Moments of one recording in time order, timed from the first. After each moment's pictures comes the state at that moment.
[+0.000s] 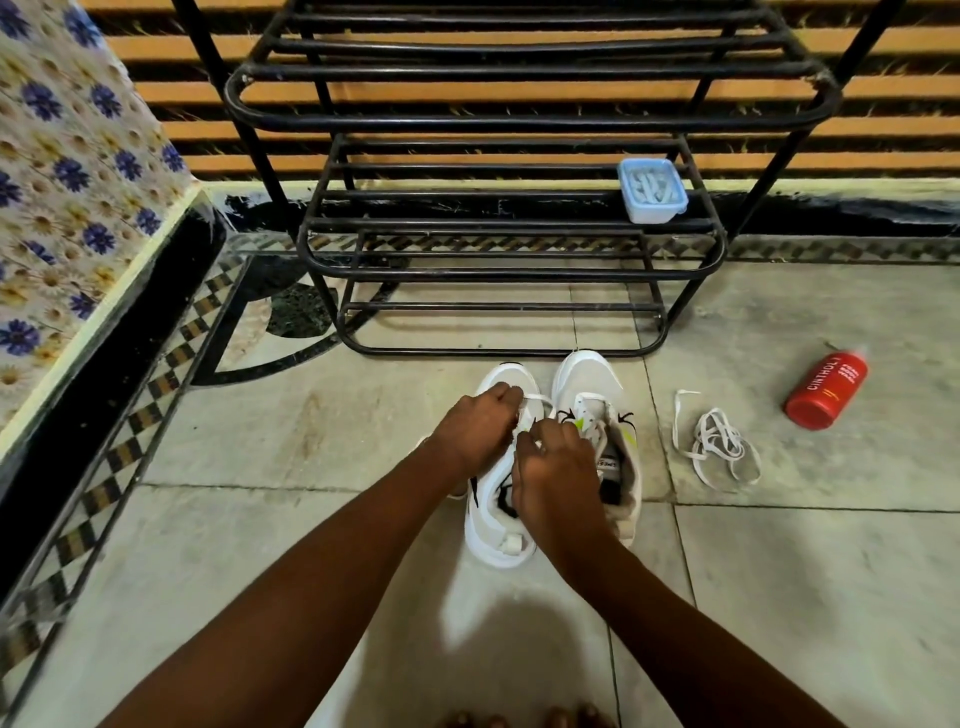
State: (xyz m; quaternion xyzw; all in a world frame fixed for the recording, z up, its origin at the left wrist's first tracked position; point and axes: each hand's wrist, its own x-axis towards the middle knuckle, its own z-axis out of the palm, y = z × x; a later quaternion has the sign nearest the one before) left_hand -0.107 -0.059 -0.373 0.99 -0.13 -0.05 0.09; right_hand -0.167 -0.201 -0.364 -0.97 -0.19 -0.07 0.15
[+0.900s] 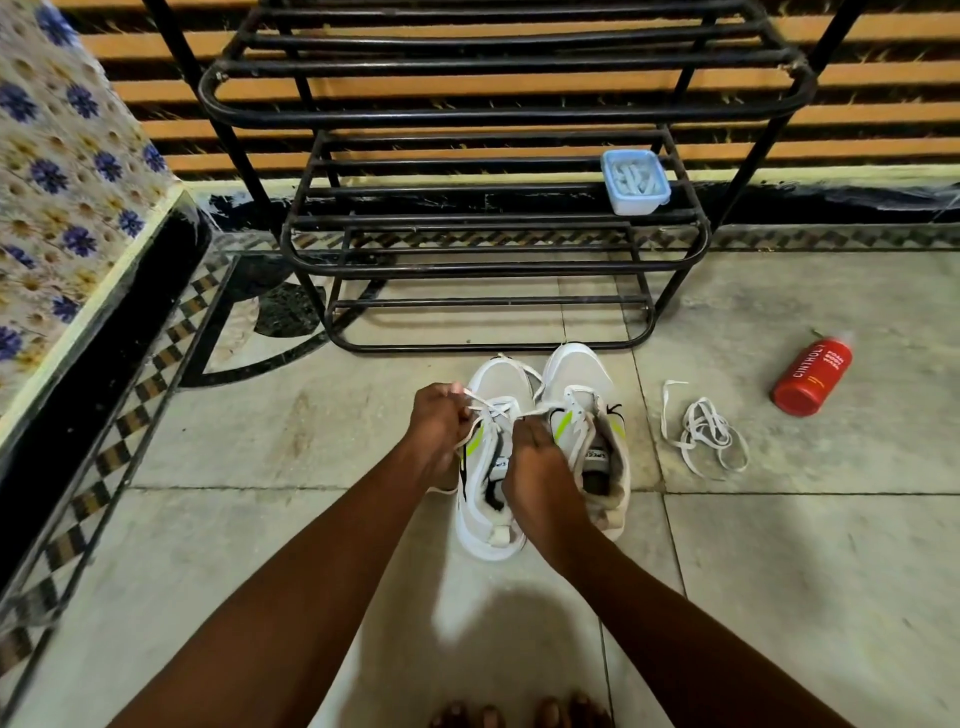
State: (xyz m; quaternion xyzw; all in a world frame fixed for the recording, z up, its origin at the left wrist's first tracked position) left_hand -0.106 -0.050 -0.390 0.57 0.36 -0.02 0.74; right_hand -0.162 -0.193 -0.391 -0.95 -0.12 0.03 0.29
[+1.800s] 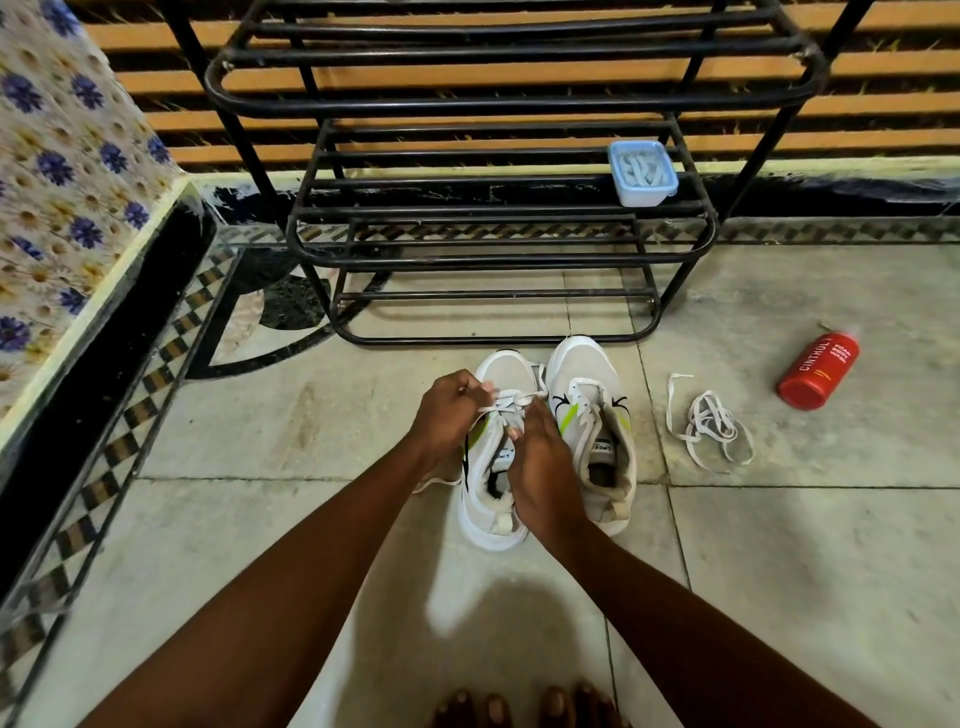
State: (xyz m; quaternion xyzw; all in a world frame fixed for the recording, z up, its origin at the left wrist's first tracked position) left_hand -0.116 -0.039 -0.392 0.78 0.17 -0.05 0.61; right_hand -0.162 -0.190 -0.402 -0.92 -0.07 0.00 0.39
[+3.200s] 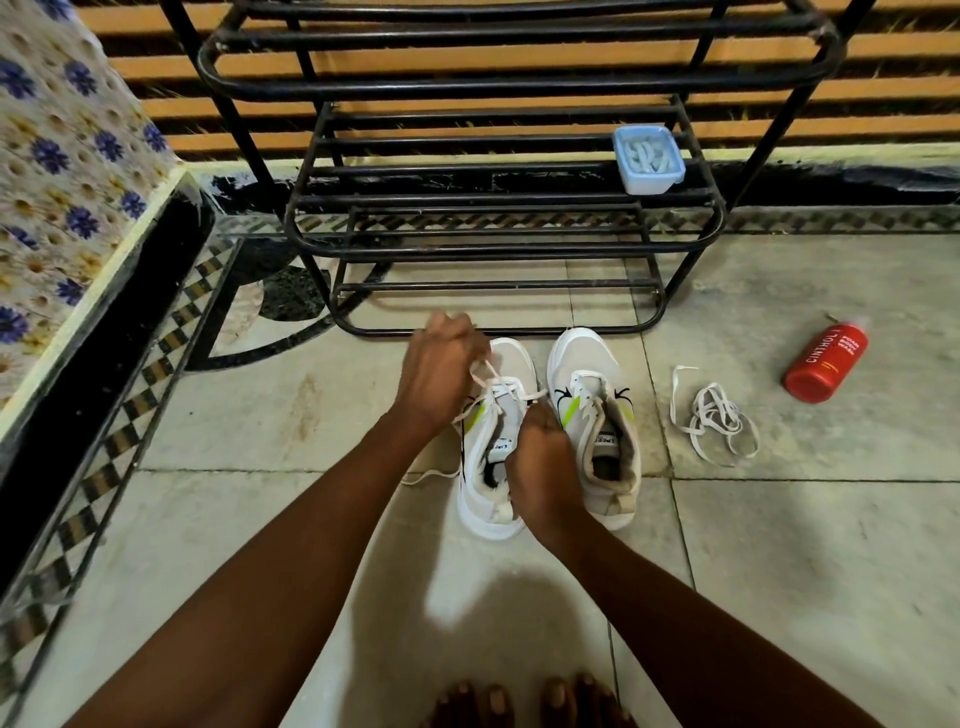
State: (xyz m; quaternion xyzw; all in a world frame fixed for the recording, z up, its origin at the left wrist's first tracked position) left_hand -0.100 -0.022 -0.348 0.97 -0.11 0.18 0.16; right_hand -0.166 -0.180 -0.385 -0.95 -0.02 0.02 0.30
